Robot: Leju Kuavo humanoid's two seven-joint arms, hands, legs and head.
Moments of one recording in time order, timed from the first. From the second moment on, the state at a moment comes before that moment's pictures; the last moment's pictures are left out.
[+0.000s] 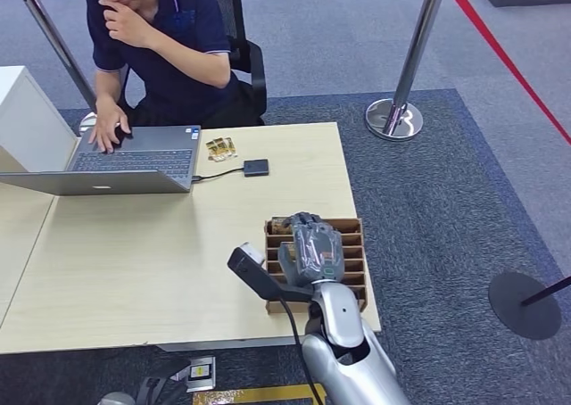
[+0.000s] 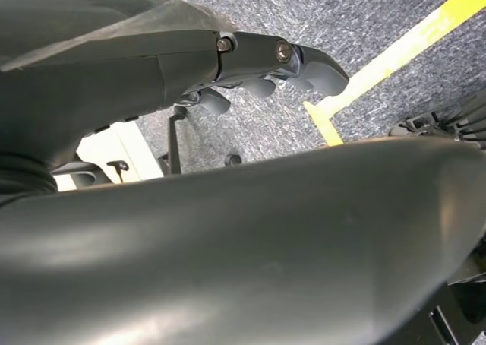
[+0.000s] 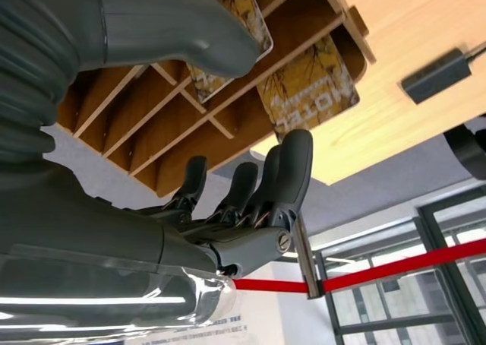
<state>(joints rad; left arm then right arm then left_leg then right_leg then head) -0.28 -0.10 0.88 -0.22 -1.39 -0.38 0.26 -0.21 0.21 0.47 -1.13 1.34 -0.22 0.14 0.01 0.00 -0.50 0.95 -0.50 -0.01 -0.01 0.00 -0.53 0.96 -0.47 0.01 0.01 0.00</state>
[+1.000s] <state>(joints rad) -0.28 -0.10 0.88 -0.22 -1.40 -0.38 0.27 -0.24 0.22 0.46 -0.98 1.39 -0.24 0.18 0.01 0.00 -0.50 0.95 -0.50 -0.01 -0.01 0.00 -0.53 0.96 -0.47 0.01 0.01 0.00</state>
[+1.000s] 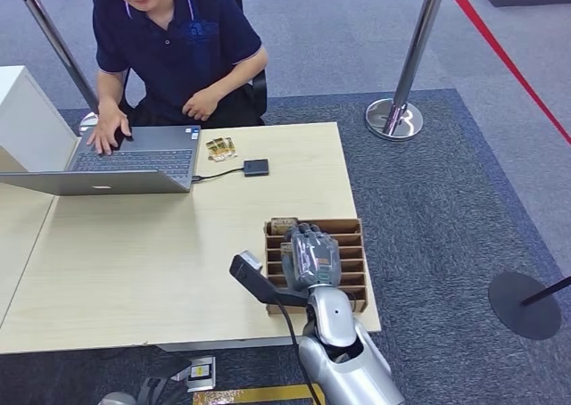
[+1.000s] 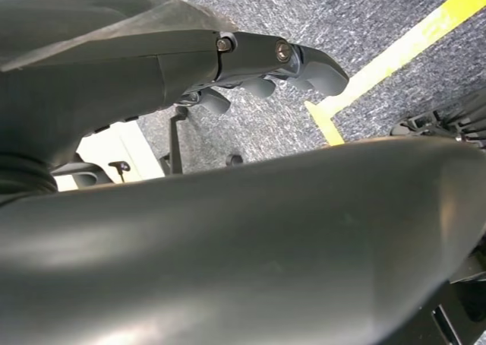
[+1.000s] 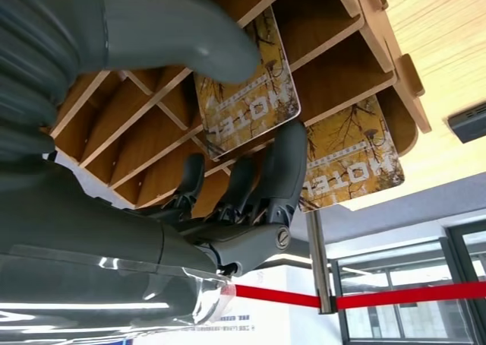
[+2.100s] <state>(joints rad) -0.28 -0.10 0.88 -0.22 -1.40 -0.38 0.26 -0.24 0.22 0.46 -0.99 1.42 -0.25 0.16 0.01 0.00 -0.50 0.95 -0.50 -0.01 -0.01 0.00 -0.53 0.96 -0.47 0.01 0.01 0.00</state>
